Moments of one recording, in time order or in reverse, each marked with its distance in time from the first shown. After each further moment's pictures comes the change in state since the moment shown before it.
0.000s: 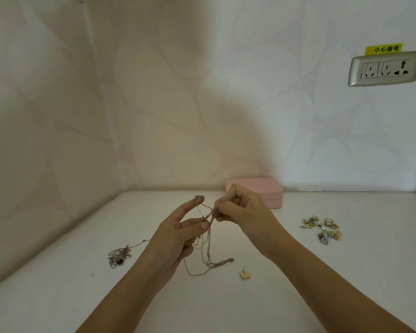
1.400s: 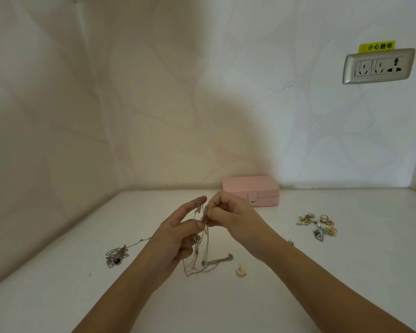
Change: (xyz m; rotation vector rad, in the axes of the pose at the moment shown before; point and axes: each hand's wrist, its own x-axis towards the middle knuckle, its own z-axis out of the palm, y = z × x) left_hand 0.001 -0.001 0.001 0.009 -0.043 -0.017; right_hand 0.001 0.010 0.004 -0.118 -0.085 0.018
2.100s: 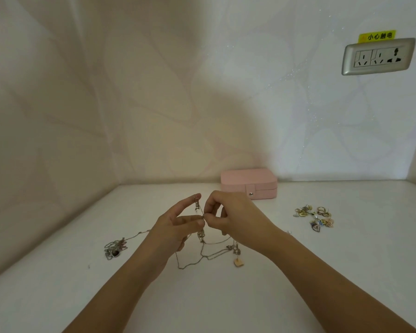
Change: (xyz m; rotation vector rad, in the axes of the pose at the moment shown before) left_hand 0.001 -0.007 -0.004 0.203 0.069 0.012; right_hand -0.005 0.001 -0.004 -0.657 -0.038 -0.126
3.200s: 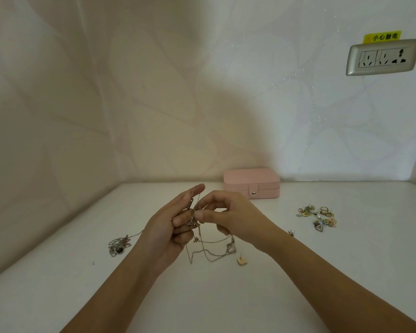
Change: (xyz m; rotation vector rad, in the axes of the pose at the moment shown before) left_hand -0.004 0.014 0.001 -0.498 0.034 -0.090; right_hand -0.003 -0.014 0.000 0.503 -0.095 0.163
